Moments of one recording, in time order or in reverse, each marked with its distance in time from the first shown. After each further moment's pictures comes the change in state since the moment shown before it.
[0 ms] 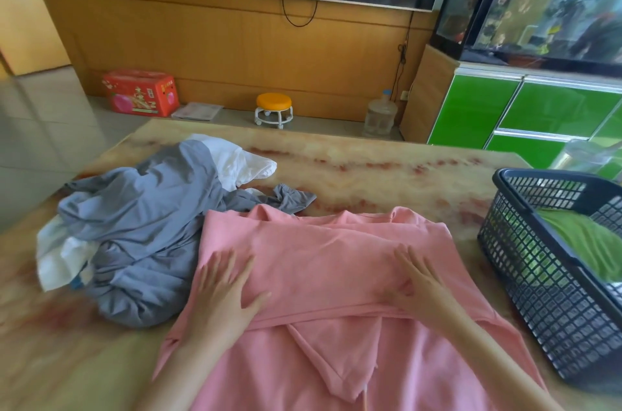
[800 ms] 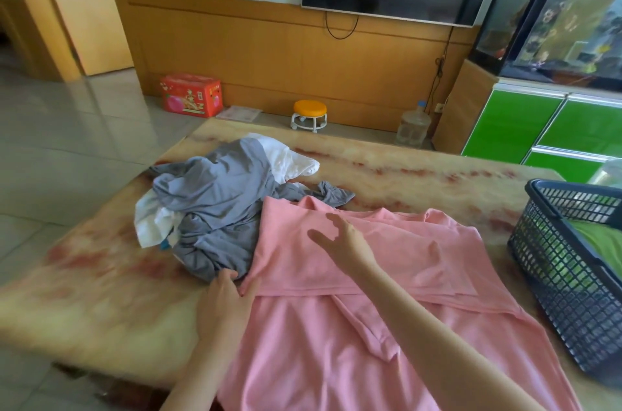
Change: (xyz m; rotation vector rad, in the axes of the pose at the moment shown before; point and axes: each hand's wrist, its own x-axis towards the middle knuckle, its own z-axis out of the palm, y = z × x) left_hand -0.079 -0.036 -0.030 -0.331 0.185 -0.571; right_hand -0.005 -0.199 0.029 0.293 0.017 -0.148
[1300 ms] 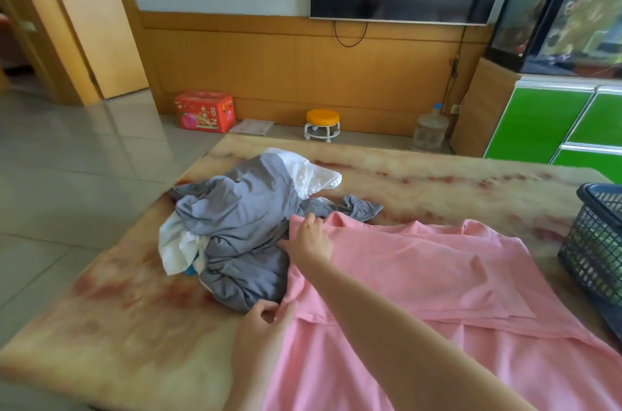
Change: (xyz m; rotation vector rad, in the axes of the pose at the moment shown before) left_hand 0.004 -0.003 -0.001 -0.544 -0.099 -0.077; right_hand 0.069 -0.084 0.093 -0.223 0.003 0.099
